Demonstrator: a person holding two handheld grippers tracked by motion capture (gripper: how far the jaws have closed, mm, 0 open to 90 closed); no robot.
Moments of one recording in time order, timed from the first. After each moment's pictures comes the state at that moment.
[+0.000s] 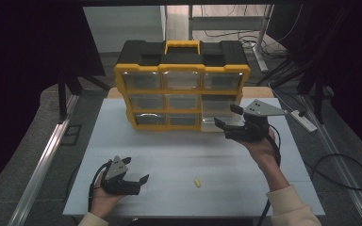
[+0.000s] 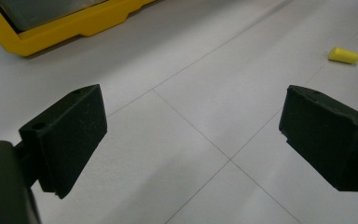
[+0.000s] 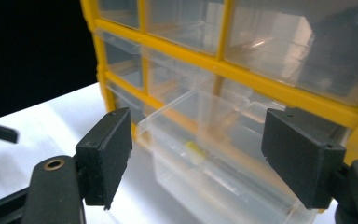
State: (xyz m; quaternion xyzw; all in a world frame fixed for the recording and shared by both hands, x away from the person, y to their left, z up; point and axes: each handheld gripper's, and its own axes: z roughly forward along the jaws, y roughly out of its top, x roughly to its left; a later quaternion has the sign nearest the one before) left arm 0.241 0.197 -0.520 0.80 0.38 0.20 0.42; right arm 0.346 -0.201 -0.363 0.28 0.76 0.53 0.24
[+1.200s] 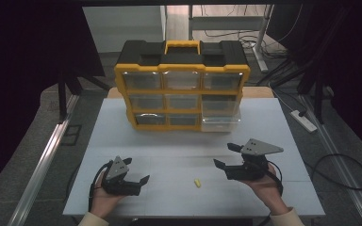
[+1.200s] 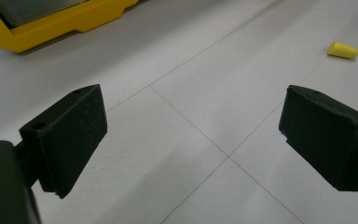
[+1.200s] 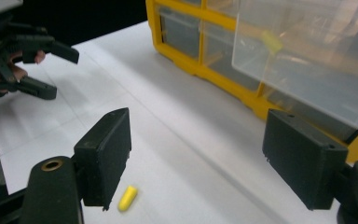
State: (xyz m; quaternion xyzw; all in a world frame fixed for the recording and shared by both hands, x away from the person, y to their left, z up) left arm 0.241 0.196 -0.522 0.80 0.38 0.20 0.42; right arm 0.285 -0.213 -0.431 0.28 0.81 0.49 0.17
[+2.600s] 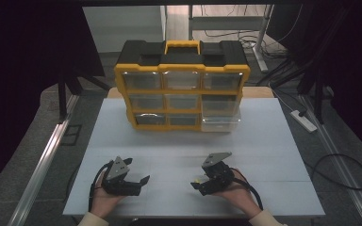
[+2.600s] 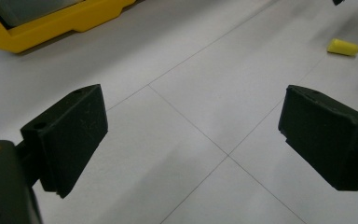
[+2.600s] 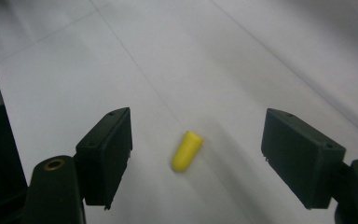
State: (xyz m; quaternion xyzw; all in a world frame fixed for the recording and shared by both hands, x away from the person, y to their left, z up) left arm 0.241 0.196 -0.522 0.80 0.38 0.20 0.42; right arm 0.290 -0.141 -0.501 0.26 0.90 0.34 0.06
